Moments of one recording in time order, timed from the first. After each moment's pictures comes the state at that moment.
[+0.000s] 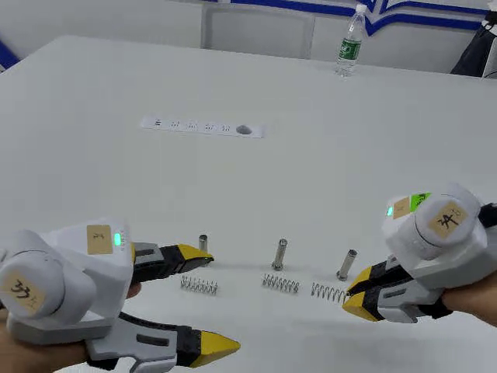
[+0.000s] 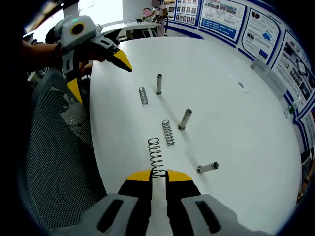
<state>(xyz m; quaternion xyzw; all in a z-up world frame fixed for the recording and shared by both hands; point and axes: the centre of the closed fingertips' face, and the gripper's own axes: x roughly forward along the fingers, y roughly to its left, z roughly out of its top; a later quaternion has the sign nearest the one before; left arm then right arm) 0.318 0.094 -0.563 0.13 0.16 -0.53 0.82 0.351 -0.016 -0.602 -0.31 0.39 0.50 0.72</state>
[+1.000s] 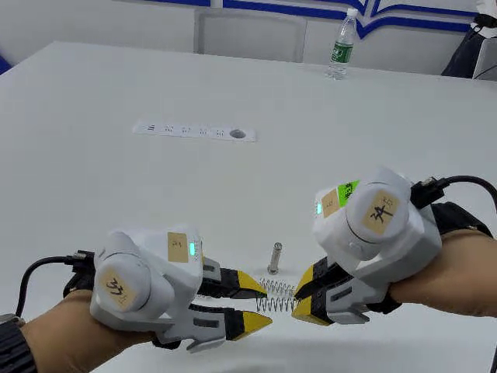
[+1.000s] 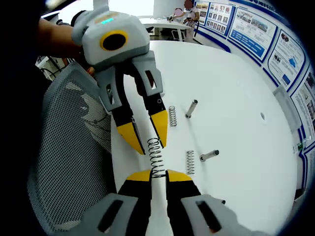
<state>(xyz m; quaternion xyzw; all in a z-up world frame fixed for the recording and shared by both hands) 0.323 0.050 -0.581 0.20 0.14 -0.58 0.78 0.326 0.037 -0.586 -0.36 0.35 0.57 0.65</state>
